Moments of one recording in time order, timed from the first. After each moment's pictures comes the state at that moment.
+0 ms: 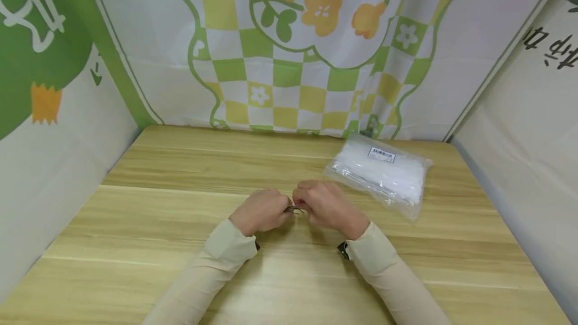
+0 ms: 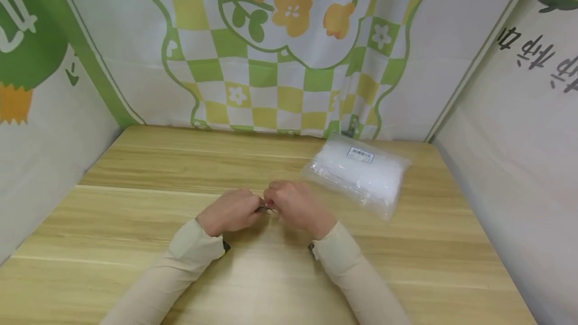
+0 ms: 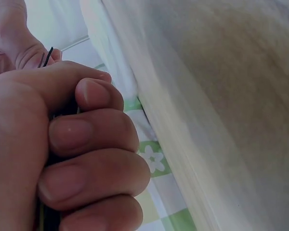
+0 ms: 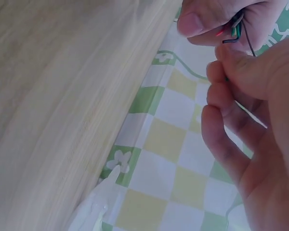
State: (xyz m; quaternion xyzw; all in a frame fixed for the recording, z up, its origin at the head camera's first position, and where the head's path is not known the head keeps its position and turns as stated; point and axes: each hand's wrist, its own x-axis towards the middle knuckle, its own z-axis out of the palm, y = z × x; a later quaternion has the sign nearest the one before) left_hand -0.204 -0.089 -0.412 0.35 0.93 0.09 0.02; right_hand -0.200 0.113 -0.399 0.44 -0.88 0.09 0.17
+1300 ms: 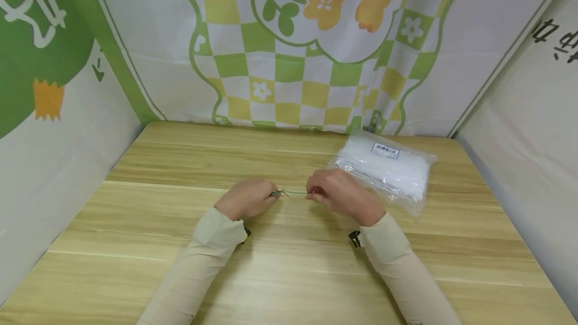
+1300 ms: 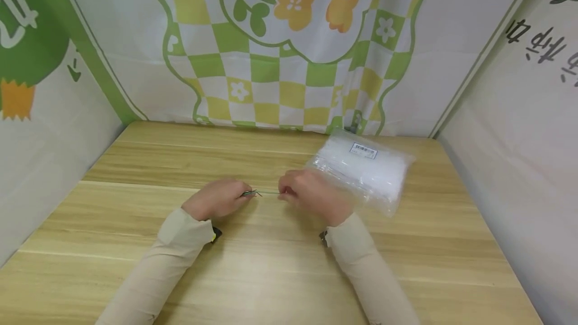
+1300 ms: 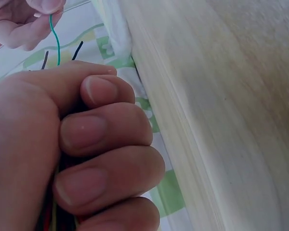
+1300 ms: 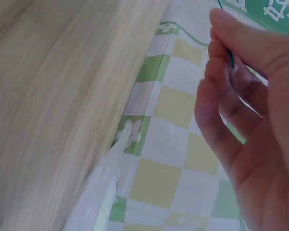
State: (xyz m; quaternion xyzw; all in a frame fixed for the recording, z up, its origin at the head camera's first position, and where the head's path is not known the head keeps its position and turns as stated) left_hand -0.221 -0.123 -0.402 0.30 0.94 0.11 0.10; right_hand -0.218 0.141 -0.394 0.44 -0.87 0.17 0.13
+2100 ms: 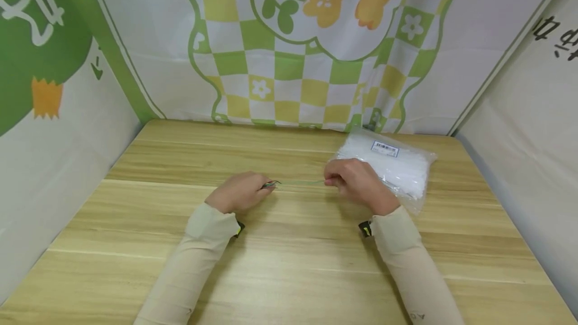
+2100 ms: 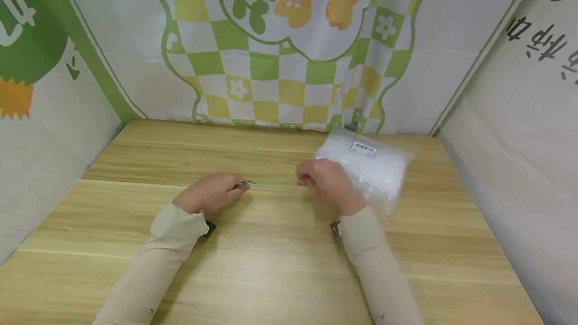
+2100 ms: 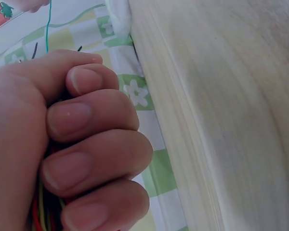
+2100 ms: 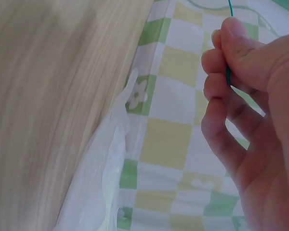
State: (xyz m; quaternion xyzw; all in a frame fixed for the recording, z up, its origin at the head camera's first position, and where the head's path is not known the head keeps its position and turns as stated) left_hand -0.230 -0.141 -0.399 0.28 0.93 0.17 0.13; right_hand -0.228 0.170 -0.386 0.37 -0.90 0.18 0.15
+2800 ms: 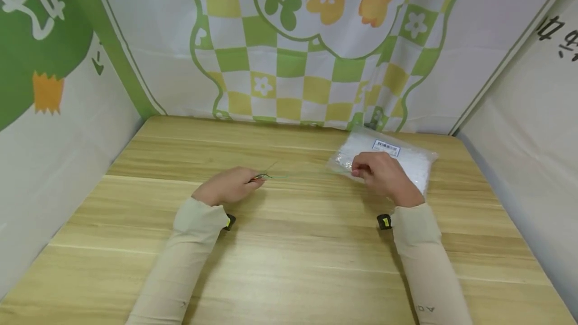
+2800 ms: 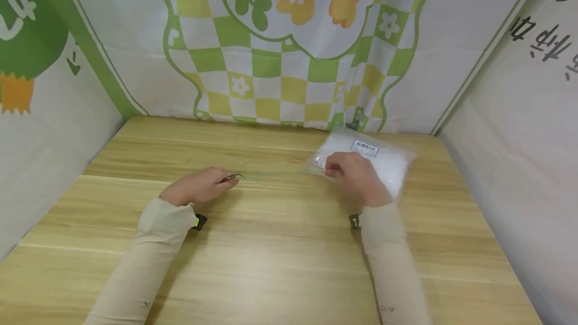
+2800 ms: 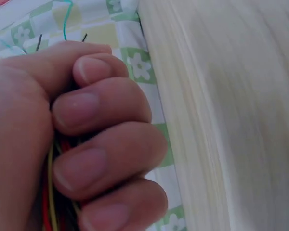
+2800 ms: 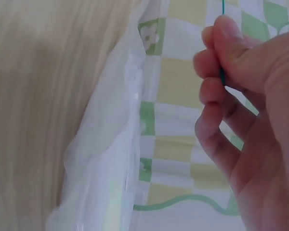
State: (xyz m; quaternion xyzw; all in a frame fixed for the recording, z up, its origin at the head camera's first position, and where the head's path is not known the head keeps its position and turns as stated) left_hand -0.236 -0.165 -0.396 0.26 0.92 0.24 0.17; right_hand -0.240 0.215 -0.384 0.26 -0.94 0.18 0.10
